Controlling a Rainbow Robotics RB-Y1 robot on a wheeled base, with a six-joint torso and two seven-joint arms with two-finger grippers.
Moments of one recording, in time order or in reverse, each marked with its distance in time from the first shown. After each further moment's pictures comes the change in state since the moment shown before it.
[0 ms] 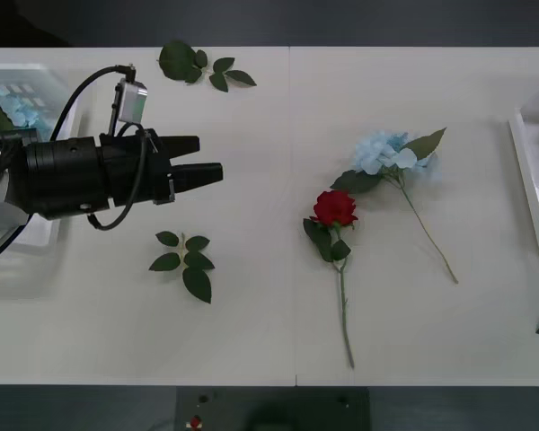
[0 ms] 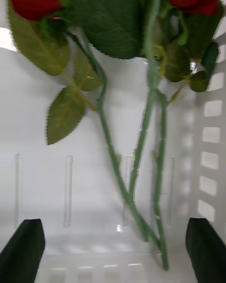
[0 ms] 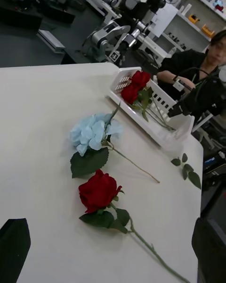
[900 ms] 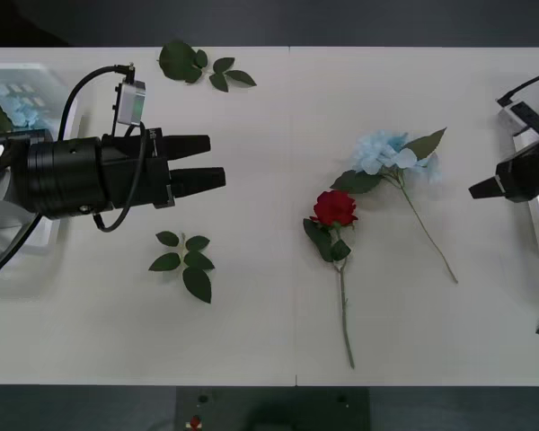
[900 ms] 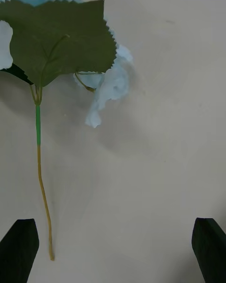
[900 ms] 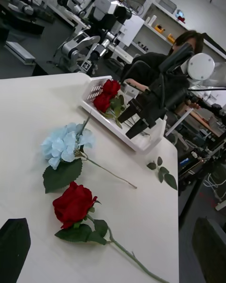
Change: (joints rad) right arm -0.007 -0.040 -0.004 -0.828 0.300 0.163 -0.384; left arm 0.017 -0.158 0.146 0.063 -0.035 0.237 -0.068
